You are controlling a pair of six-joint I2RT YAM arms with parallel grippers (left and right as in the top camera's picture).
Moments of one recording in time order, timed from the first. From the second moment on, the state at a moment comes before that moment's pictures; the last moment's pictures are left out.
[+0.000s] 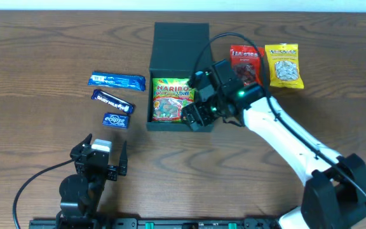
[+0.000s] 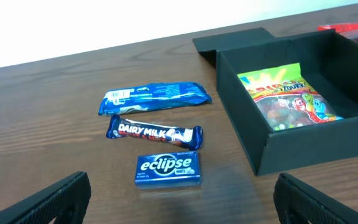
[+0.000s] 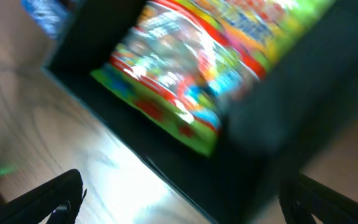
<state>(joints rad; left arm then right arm) -0.07 0.01 0.12 -0.40 0.10 0.14 0.49 1.68 1.24 -0.72 -0.32 0.07</state>
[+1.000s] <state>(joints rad) -0.06 1.71 1.28 -0.11 0.22 -0.34 0.09 1.67 1.24 -0.40 -0.24 0.13</state>
